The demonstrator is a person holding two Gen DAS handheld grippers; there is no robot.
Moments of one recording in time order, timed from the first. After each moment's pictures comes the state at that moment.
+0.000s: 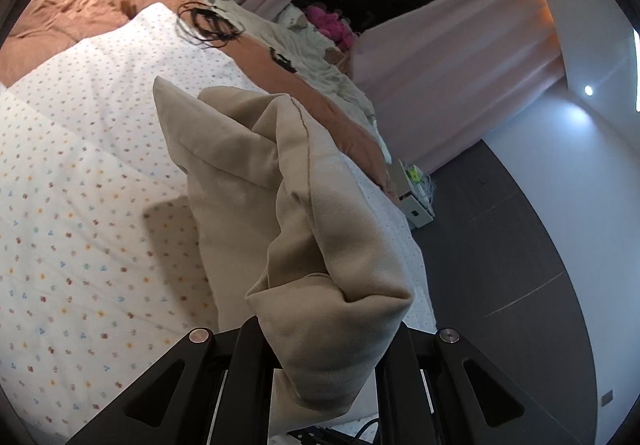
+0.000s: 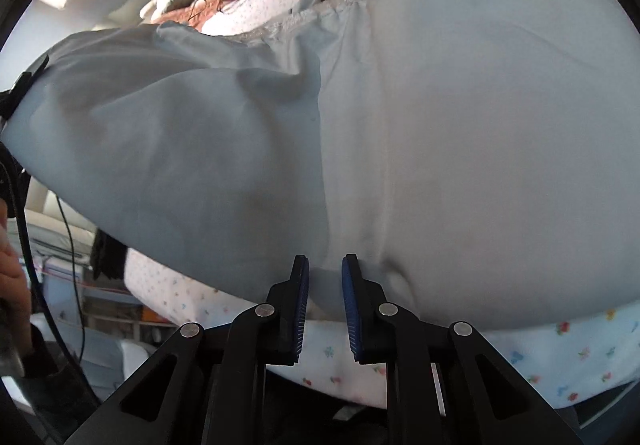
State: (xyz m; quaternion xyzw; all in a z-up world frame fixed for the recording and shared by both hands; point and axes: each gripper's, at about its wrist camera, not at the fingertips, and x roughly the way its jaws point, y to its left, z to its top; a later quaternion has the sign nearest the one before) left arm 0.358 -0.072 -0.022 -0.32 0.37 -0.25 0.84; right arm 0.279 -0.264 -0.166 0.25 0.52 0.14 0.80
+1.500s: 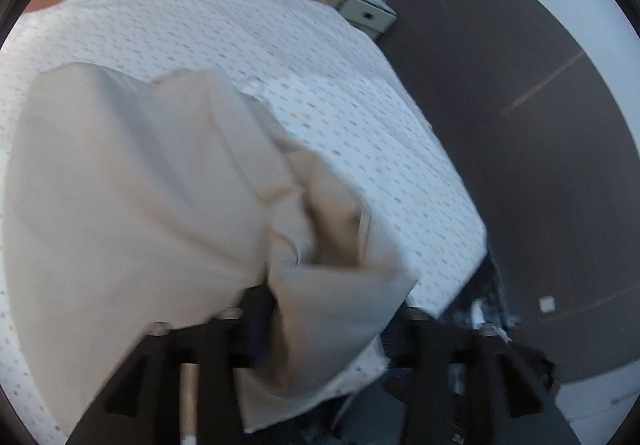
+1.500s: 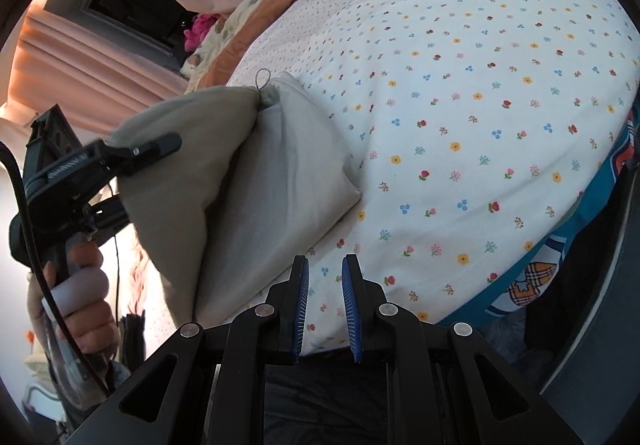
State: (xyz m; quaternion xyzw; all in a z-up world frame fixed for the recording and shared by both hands) left arm 0.314 -0.438 -0.108 -0.04 0.54 -0.40 0.74; right arm 0.099 -0.526 -0.134 0.41 0.38 -0.04 0.83
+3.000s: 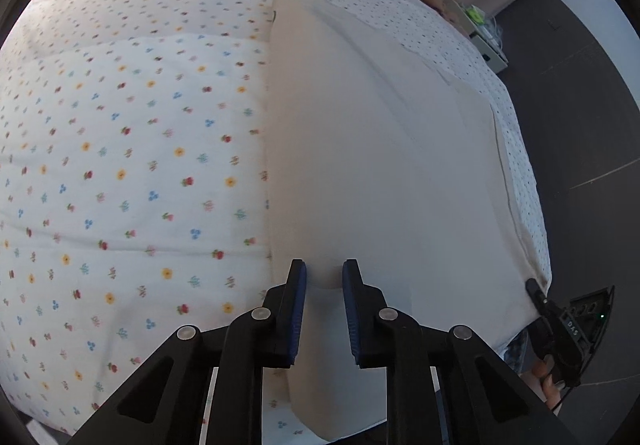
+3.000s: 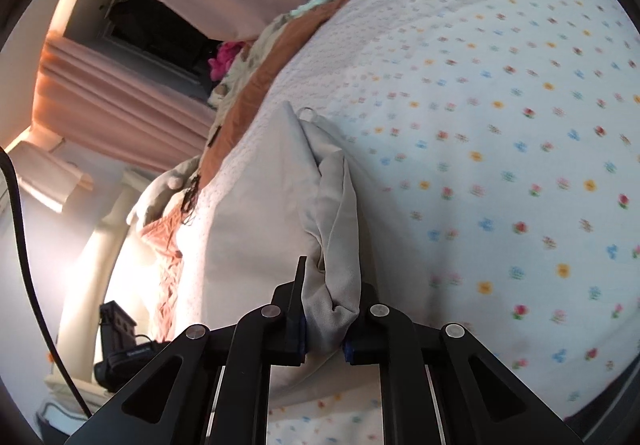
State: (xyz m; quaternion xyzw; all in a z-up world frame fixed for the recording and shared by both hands) left arm 0.365 -0.231 -0.176 -0.11 0.58 -0.23 0.77; right arm 0.192 -0.550 -0.146 0.44 0.31 -0.01 0.84
